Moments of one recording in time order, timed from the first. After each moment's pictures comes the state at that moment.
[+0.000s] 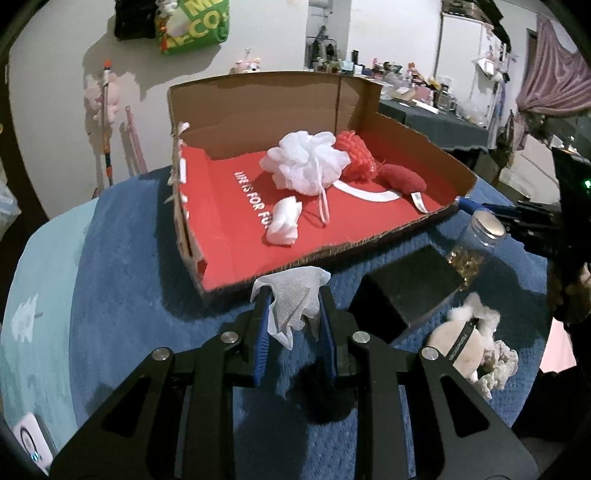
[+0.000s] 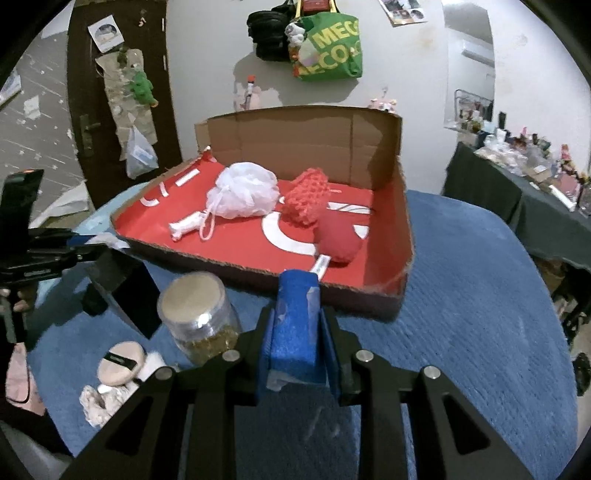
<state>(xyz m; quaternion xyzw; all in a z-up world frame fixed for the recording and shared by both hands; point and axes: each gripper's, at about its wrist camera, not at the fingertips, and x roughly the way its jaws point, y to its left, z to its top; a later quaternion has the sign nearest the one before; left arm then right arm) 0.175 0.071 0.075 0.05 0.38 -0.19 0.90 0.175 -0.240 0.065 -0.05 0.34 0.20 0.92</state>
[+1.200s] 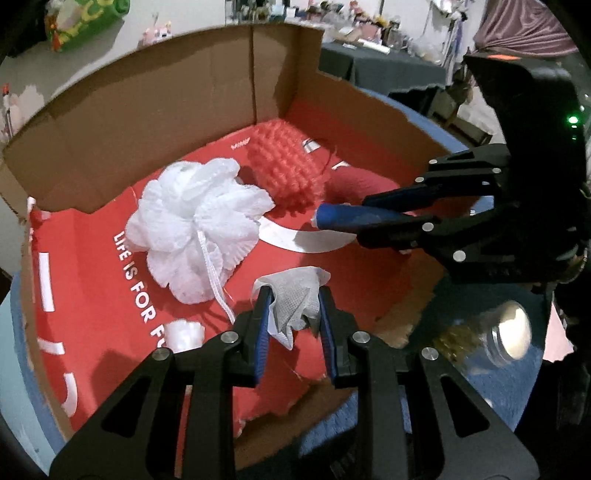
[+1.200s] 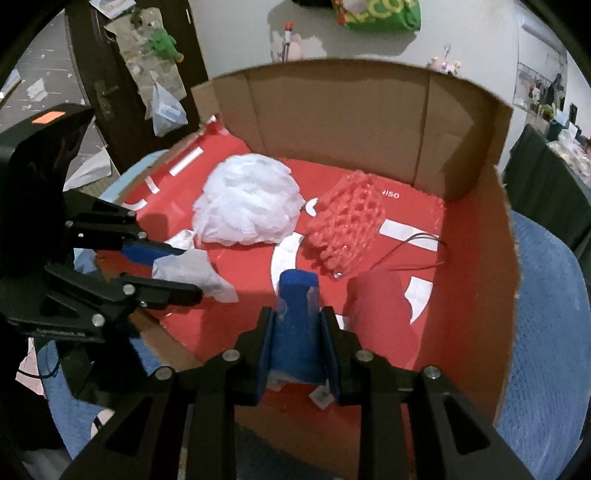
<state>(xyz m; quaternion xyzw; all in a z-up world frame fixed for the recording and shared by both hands) 0.301 -0.047 0.072 0.12 0.47 -0.30 0.82 0.311 -0.191 0.057 -0.08 0.45 0.28 0.85</state>
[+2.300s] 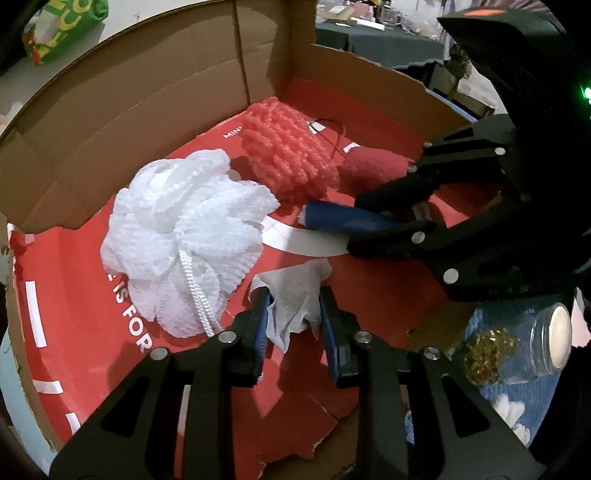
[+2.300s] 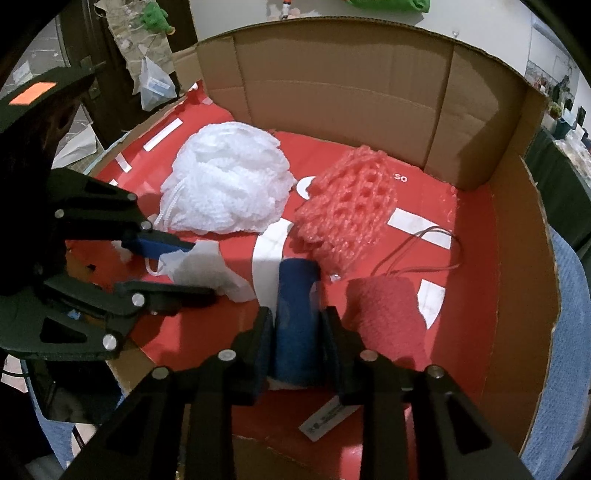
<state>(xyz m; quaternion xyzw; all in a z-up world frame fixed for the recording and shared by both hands) 0.323 -0.064 0.050 0.17 0.48 -0.30 0.81 0.332 -0.176 0.039 -0.11 0.48 0.27 0.83</state>
